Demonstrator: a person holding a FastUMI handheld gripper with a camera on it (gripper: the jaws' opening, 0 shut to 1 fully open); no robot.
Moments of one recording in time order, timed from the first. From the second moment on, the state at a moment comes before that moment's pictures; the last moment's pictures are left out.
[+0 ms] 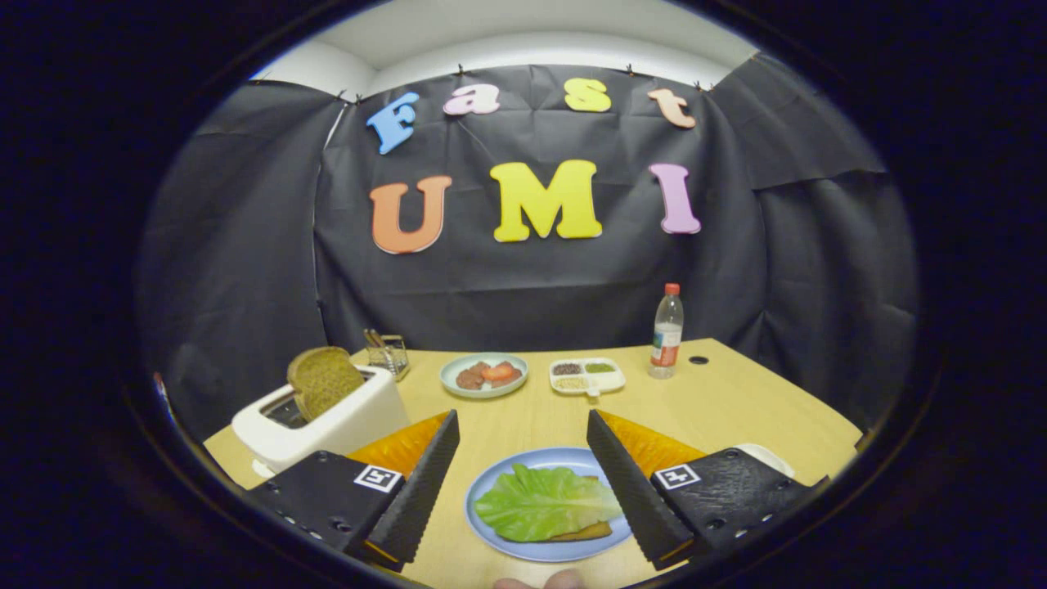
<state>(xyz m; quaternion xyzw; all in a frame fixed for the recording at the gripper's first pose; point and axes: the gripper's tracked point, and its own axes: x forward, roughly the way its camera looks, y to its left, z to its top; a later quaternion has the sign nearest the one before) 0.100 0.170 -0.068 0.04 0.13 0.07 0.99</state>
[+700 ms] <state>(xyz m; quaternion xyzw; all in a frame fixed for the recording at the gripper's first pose) 0.104 0.372 -0.085 -0.02 0.16 0.14 0.98</state>
